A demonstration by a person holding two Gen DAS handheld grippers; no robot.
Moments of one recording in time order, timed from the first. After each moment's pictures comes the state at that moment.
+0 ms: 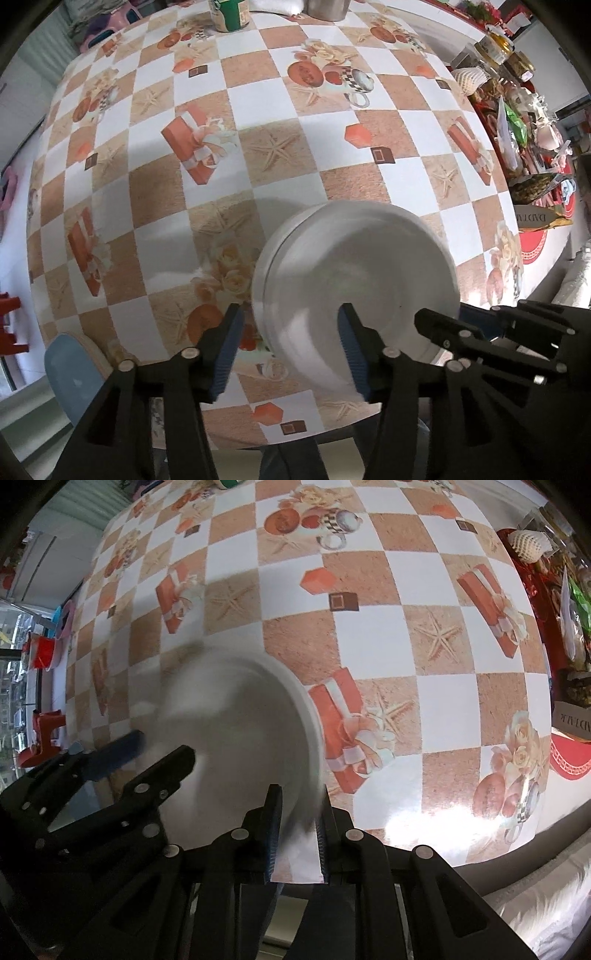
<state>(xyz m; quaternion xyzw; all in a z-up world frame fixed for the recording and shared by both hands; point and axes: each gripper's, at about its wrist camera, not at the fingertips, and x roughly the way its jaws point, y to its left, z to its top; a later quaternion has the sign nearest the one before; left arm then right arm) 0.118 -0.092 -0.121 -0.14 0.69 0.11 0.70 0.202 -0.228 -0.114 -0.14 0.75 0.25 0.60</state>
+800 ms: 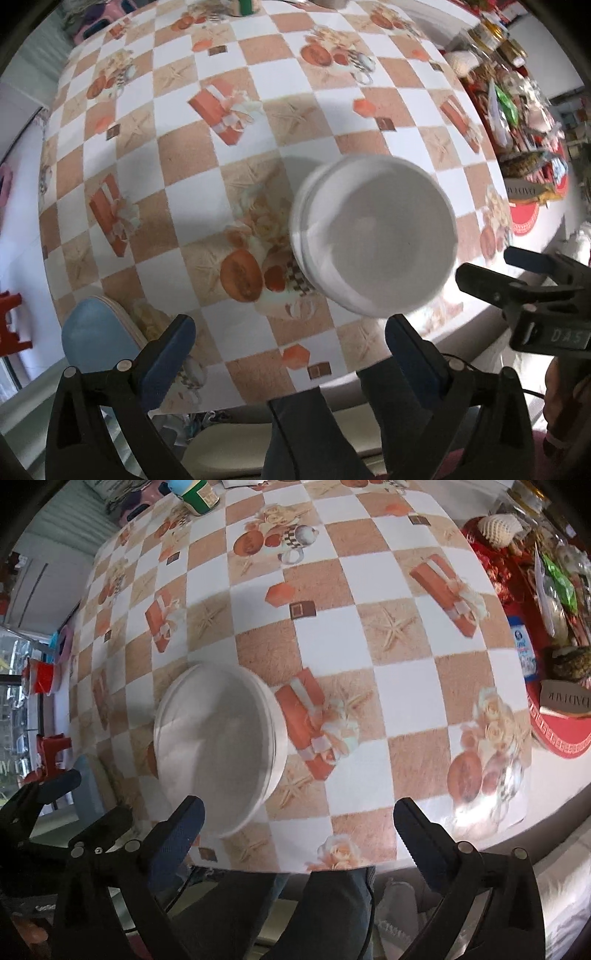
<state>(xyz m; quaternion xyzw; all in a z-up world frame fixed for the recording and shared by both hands) 0.081 -0.077 -0.093 -0.14 0.72 0.07 0.68 0.208 -0.265 -0.089 -0.10 0.74 0.23 0.62</state>
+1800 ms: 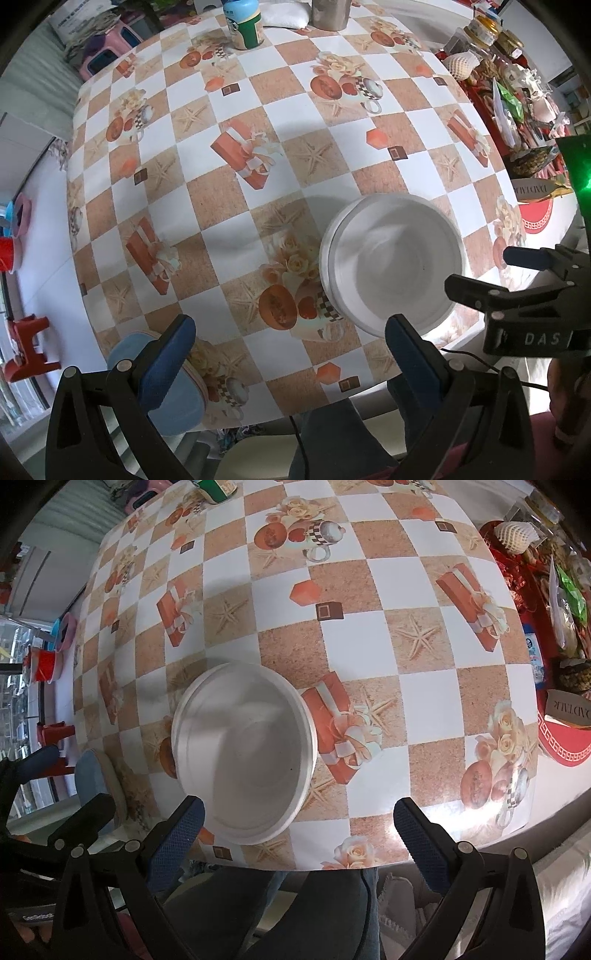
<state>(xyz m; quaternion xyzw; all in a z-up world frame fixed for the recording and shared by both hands) 0.103 -0.059 -0.067 -0.08 0.71 0.10 0.69 0.213 -0.237 -0.089 -0.12 0.75 0.23 0.60</state>
